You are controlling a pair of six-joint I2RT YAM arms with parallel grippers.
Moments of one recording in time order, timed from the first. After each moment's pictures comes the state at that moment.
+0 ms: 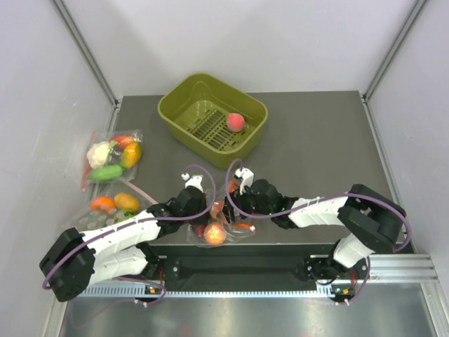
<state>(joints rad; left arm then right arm) -0.82 1.06 0.43 -0.21 -0.13 -0.72 0.99 1.53 0.57 0.50 -0.15 0.53</state>
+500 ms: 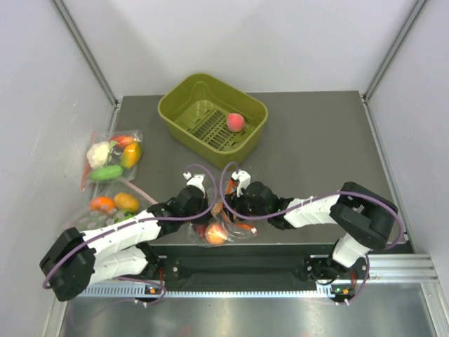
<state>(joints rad) -0.82 1.06 0.43 -0.17 -0.10 -0.69 1.01 1.61 0.60 0.50 -0.11 0.52</state>
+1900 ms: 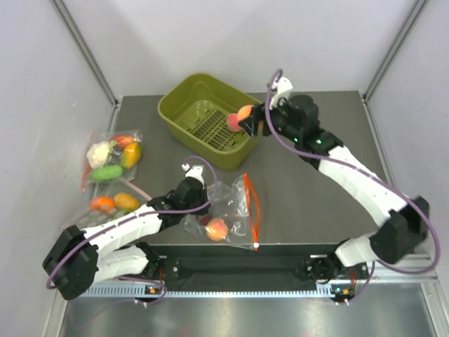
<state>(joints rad) -0.76 1.10 0.51 -0.18 -0.15 -0.62 0.56 1.37 1.27 -0.11 -0.13 0.19</state>
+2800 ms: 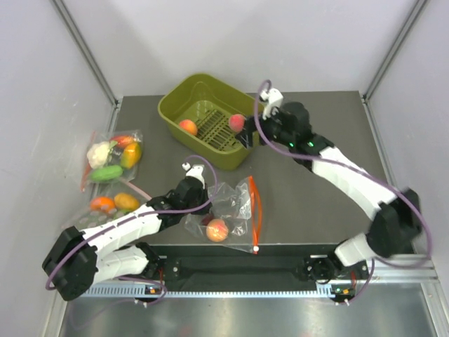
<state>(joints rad) -0.76 1.09 0.52 -0.19 -0.12 -0.62 0.56 1.58 1.32 -0.07 -0.23 0.16</state>
